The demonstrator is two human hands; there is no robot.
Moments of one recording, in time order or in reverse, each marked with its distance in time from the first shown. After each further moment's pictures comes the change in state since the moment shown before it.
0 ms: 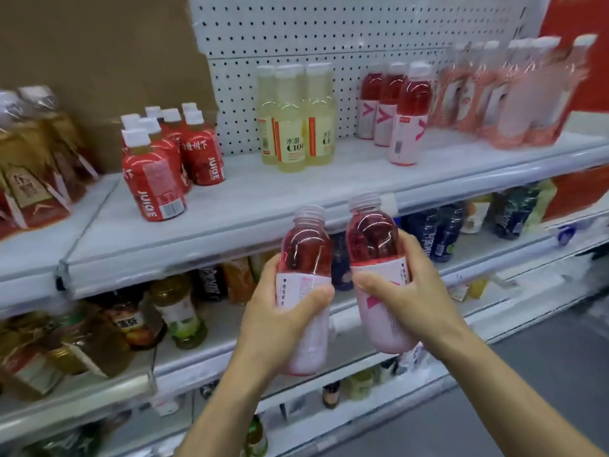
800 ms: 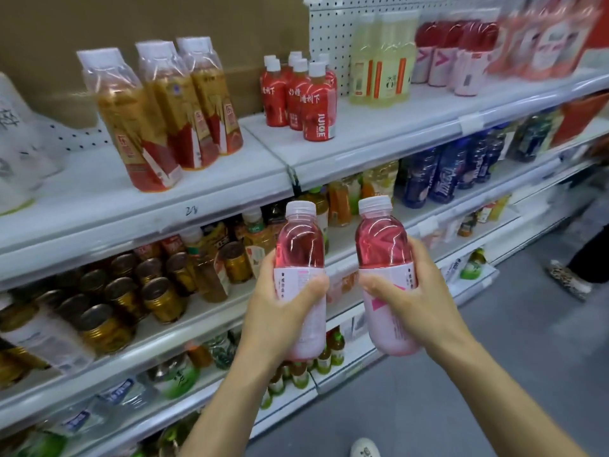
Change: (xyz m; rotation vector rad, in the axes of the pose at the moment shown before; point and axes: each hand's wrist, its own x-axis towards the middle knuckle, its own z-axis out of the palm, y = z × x) left_hand -0.143 -0.071 -0.330 -0.003 -0.115 -0.055; right_hand -0.225 -0.097 0.304 -0.033 0.159 0.165
